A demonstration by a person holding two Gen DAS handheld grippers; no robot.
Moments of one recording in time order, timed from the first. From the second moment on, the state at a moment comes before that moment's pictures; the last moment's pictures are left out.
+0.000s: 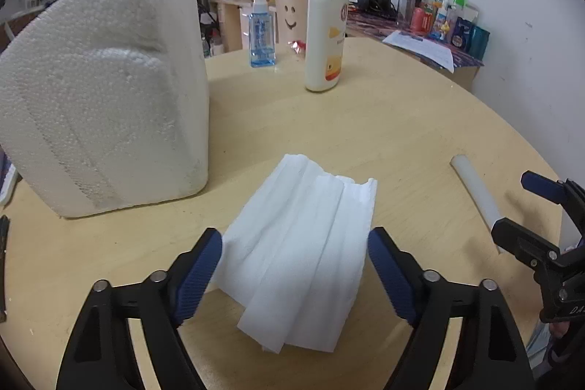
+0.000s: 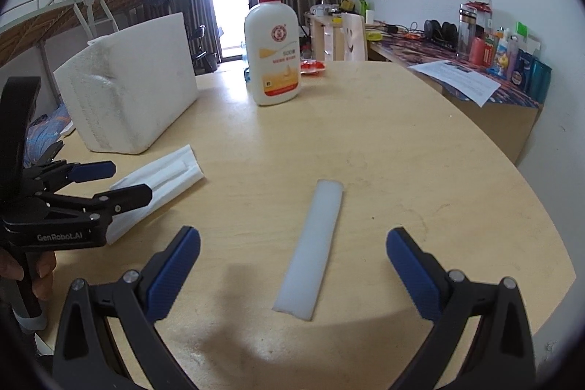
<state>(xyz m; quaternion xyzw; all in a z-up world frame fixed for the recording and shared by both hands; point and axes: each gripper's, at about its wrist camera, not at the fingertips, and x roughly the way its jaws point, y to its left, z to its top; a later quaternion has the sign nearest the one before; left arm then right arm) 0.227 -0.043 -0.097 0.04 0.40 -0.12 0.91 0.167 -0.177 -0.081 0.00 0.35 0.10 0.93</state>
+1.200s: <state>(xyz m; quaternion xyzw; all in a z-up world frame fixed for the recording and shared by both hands) 0.218 -0.037 -0.092 0.01 0.38 -0.20 0.90 0.172 -0.168 -0.096 -0.05 0.41 0.05 0.91</state>
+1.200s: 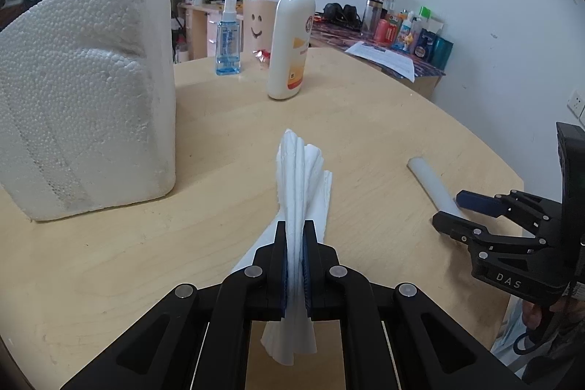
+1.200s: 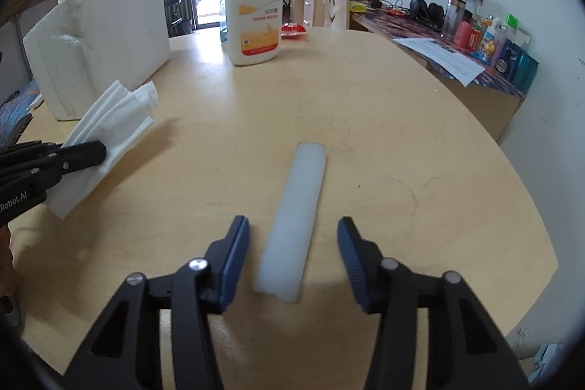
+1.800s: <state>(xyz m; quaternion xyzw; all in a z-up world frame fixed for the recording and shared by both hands) 0.206 -0.037 -0.078 0.01 0.36 -0.21 0.91 0.164 -0.172 -0.083 -0.02 0.39 0.05 0.92</state>
